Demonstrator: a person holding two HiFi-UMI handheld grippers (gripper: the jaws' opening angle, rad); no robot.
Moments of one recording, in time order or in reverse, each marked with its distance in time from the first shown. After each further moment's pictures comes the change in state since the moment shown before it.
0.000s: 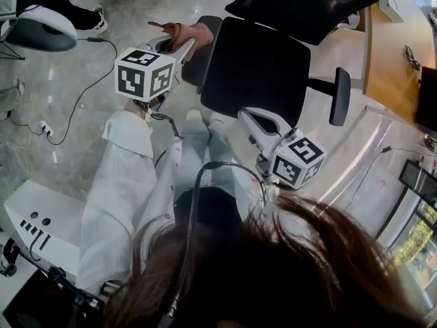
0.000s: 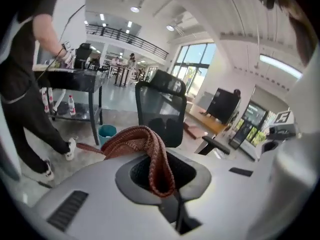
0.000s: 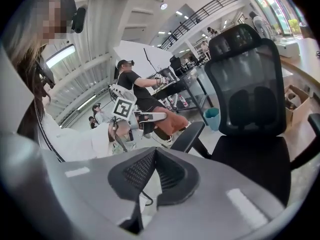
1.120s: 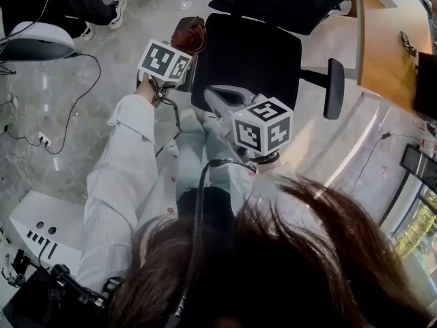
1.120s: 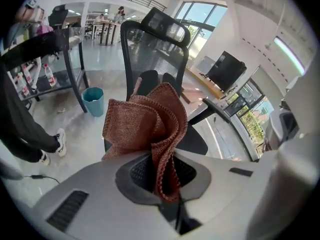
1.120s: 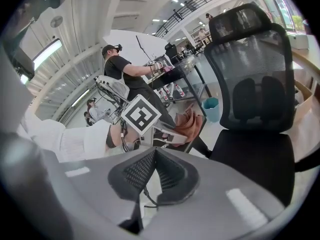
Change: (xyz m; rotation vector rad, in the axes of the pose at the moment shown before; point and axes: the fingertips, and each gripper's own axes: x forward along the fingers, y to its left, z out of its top) left arm 0.107 0.008 -0.102 0.037 0.517 -0.083; right arm 0.084 -0.039 0.016 0.061 0.141 -0.033
